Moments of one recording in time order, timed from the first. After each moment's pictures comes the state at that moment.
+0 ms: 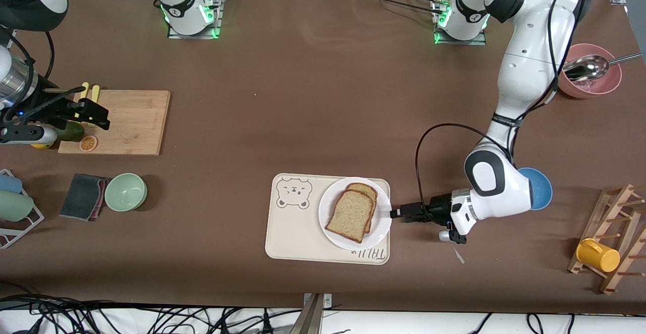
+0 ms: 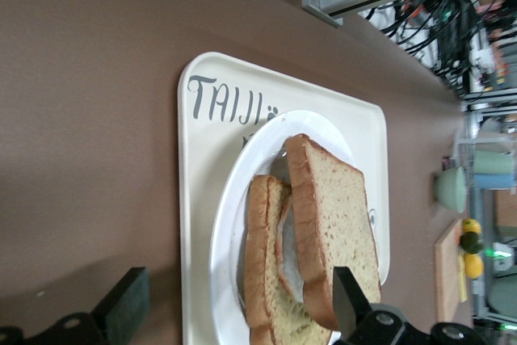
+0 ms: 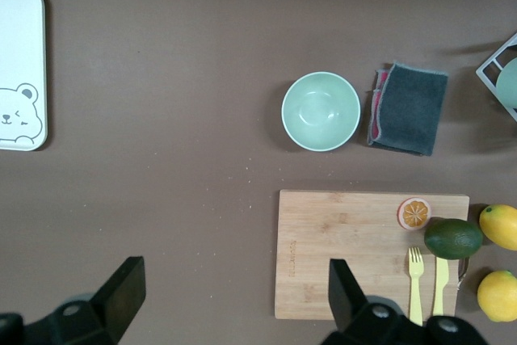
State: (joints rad) left arm -0.07 0.94 -0.14 -1.29 -0.96 2.23 0.49; right arm -0.07 0.14 0.13 -1.55 -0.05 1.70 0.04
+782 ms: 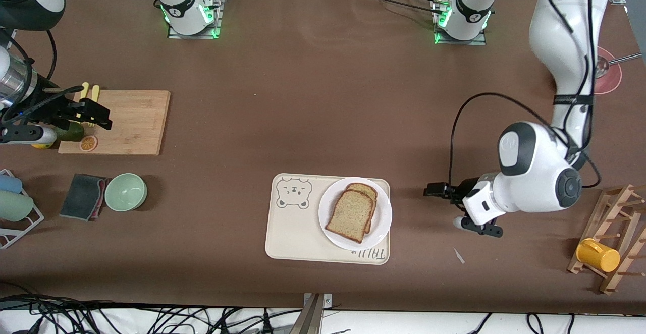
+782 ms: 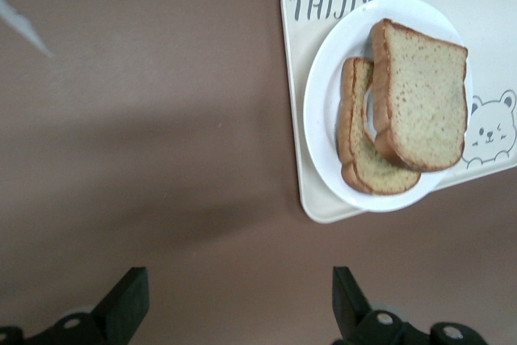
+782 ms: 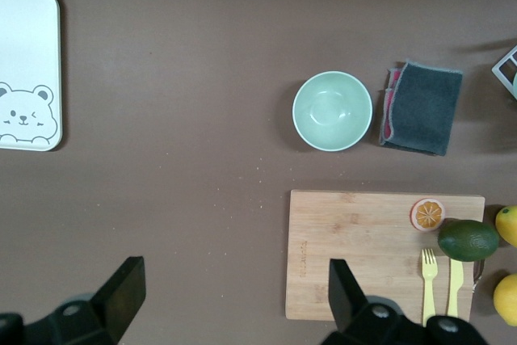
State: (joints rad) left arm -0.06 0.69 -0.13 -1.29 -0.25 1.87 0.10; right arm -0.08 0.15 0.13 -1.55 -0.01 1.70 0.04
